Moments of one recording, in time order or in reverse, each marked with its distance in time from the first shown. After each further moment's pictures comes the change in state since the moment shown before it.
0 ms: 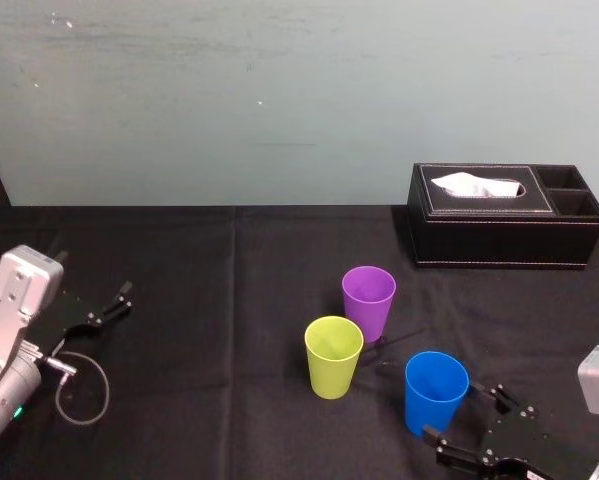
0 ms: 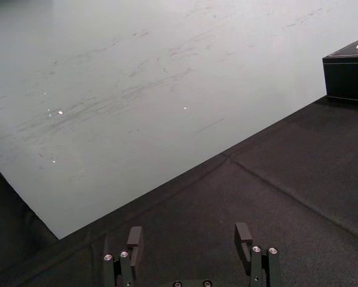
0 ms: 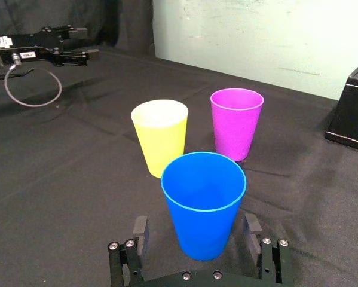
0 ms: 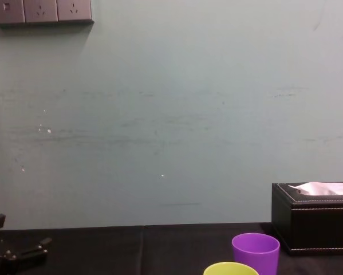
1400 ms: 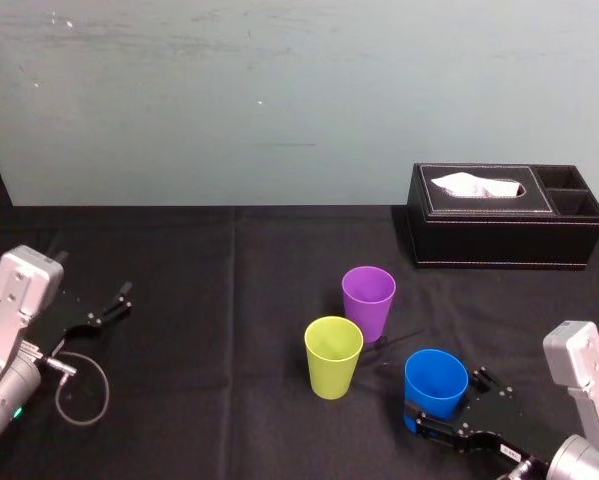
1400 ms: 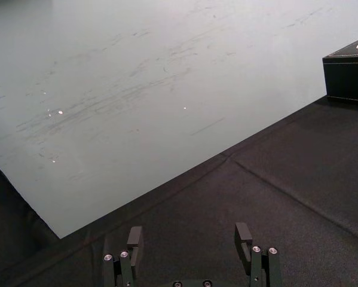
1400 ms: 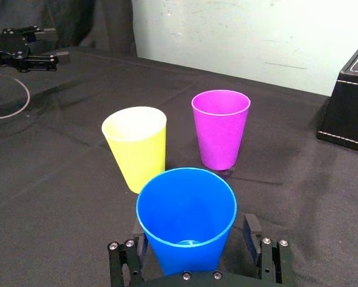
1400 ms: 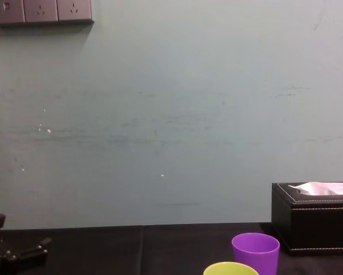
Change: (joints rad) left arm 0.000 0.000 0.000 0.000 0.000 0.000 0.000; right arm 0.090 -0.098 -0.021 0.063 -0.047 0.075 -0.041
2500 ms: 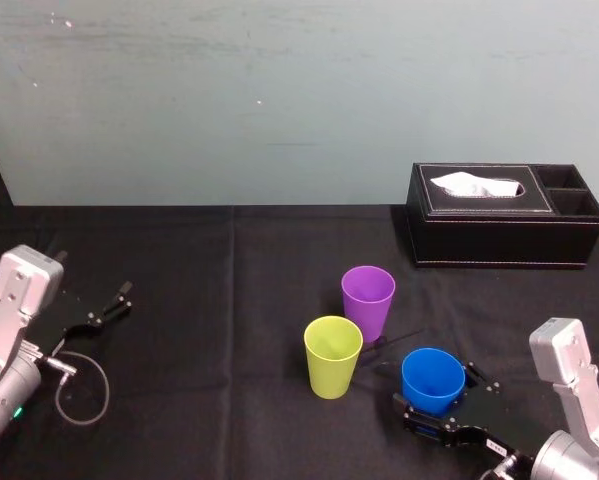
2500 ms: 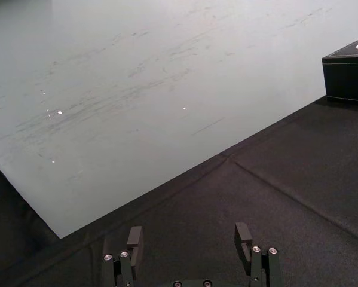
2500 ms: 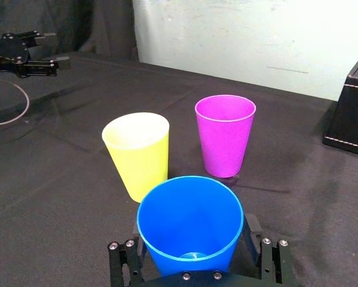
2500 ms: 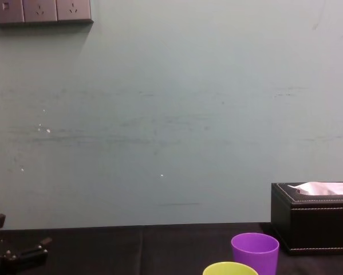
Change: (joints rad) left arm 0.000 0.000 0.000 0.000 0.000 0.000 0.000; right arm 0.029 -0.035 -0.019 0.034 -0.015 -0.015 -0.002
